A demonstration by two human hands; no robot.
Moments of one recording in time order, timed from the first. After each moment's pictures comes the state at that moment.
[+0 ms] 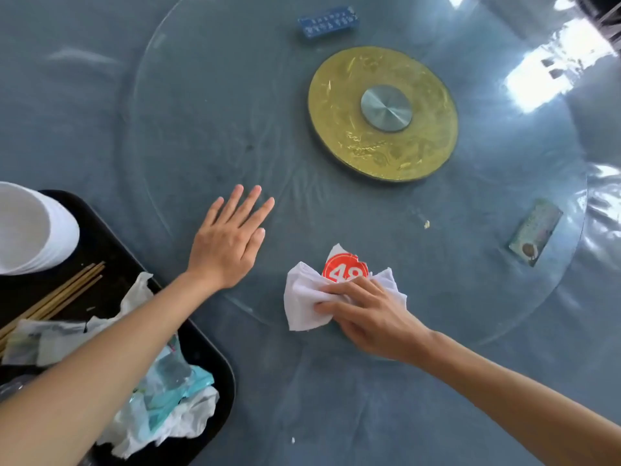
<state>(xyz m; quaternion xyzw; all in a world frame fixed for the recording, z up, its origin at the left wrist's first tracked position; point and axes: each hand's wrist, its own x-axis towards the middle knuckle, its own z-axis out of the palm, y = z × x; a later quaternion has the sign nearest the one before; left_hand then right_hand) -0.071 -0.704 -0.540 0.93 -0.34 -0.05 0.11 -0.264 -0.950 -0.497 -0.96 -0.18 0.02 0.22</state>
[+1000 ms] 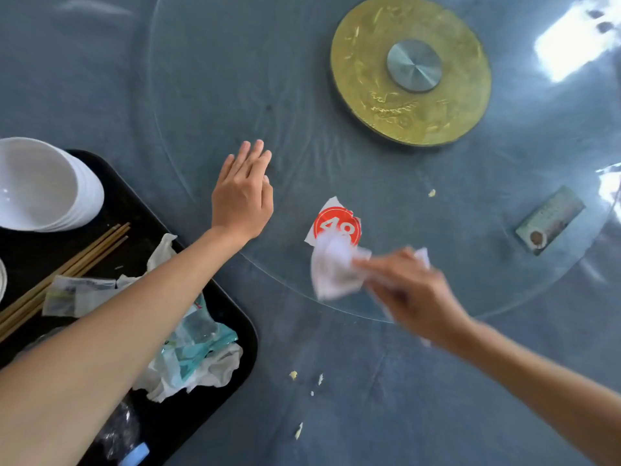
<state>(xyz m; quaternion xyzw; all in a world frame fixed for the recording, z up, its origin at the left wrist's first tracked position) -0.065 -0.711 -0.530 0.94 -0.21 -0.03 0.26 -0.283 -0.935 -0.457 -0.93 -0.10 -0.05 0.34</state>
